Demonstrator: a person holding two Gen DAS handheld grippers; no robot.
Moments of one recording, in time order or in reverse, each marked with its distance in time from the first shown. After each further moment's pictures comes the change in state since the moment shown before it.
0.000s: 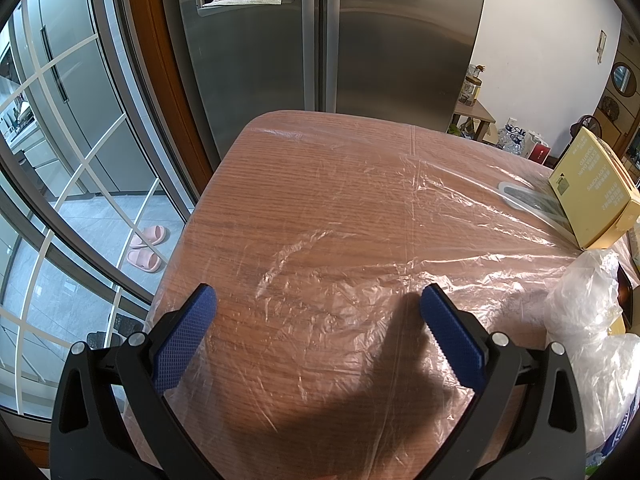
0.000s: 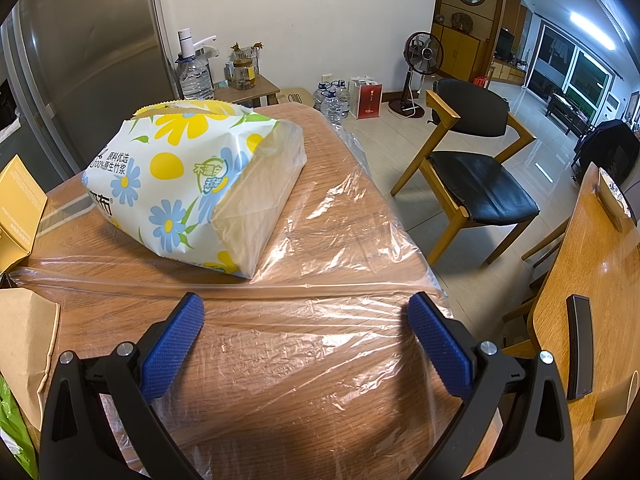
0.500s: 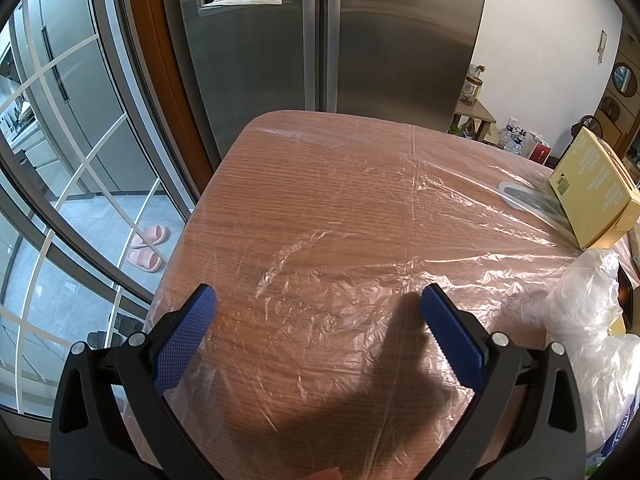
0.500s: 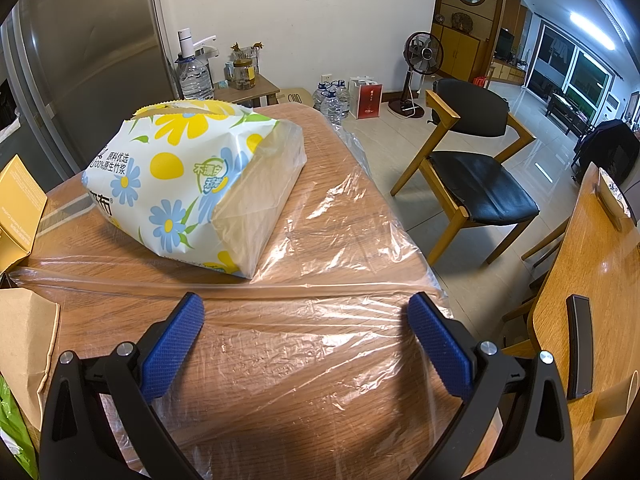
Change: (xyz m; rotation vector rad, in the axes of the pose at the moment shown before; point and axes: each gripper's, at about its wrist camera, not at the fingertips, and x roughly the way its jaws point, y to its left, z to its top) left arm 0.000 0.001 0.000 -0.004 0.000 0.002; right arm 0.000 0.000 0.000 0.000 0.000 0.000
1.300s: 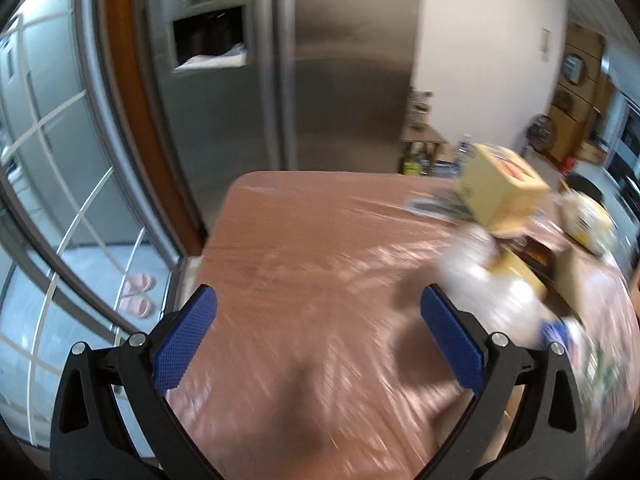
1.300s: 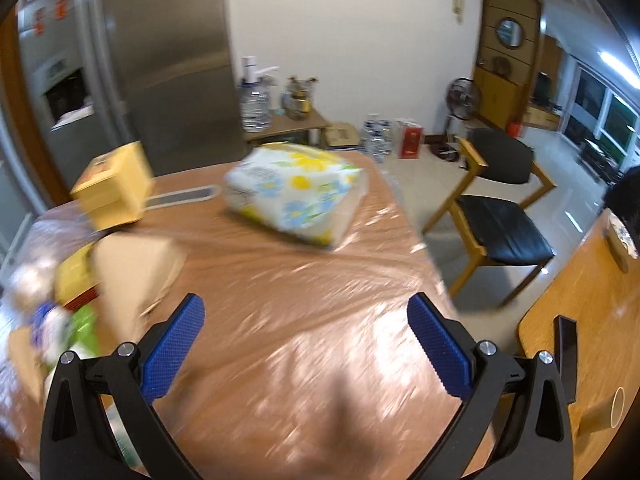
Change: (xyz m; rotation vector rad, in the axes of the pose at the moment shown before) left arm -0.115 -0.014 -0.030 0.146 -0.166 -0.123; right arm -0.126 0.031 -0.050 -0.159 -0.113 0.190
